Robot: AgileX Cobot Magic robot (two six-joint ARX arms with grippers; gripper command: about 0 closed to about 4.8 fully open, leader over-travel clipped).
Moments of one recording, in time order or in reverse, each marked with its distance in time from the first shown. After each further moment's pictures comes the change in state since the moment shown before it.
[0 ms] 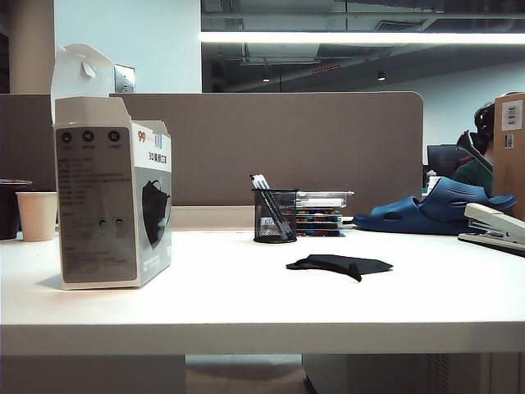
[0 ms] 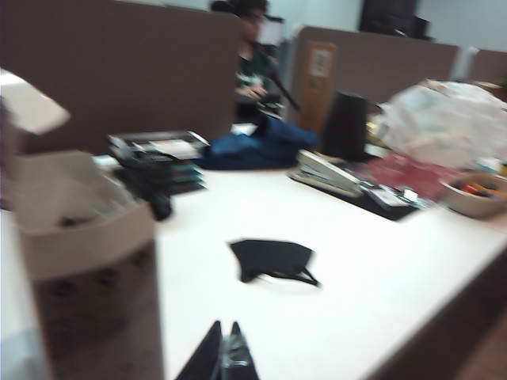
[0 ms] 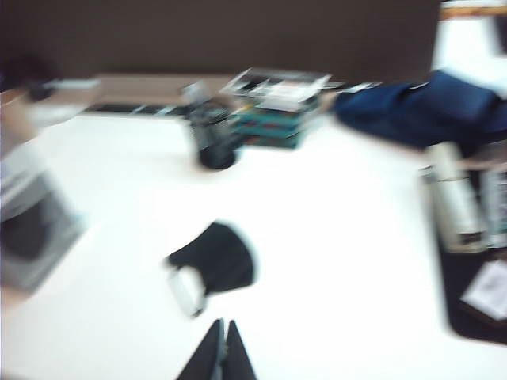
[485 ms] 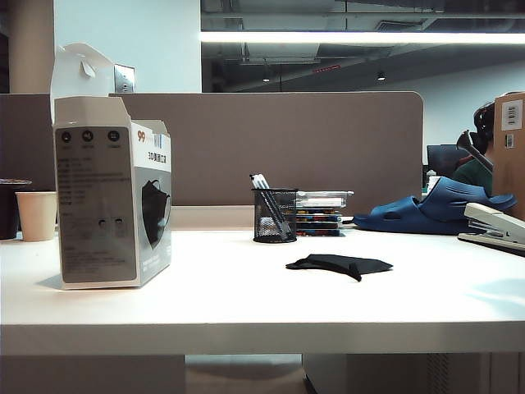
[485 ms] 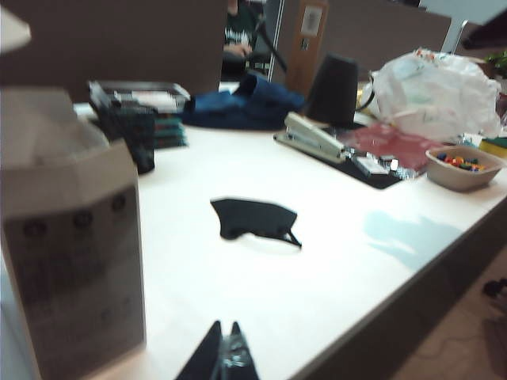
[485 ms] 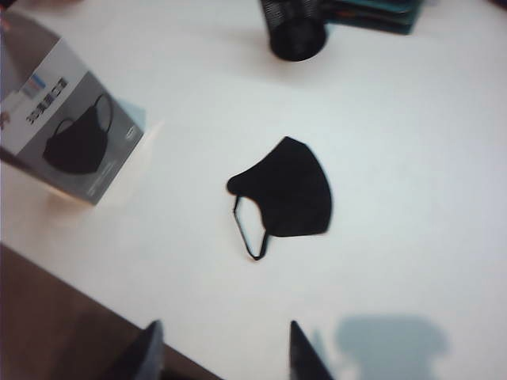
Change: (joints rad) left arm 0.000 0.000 0.013 -0.135 0.015 0.000; right arm 0.103 0.658 0.442 -0.229 -0.129 -0.104
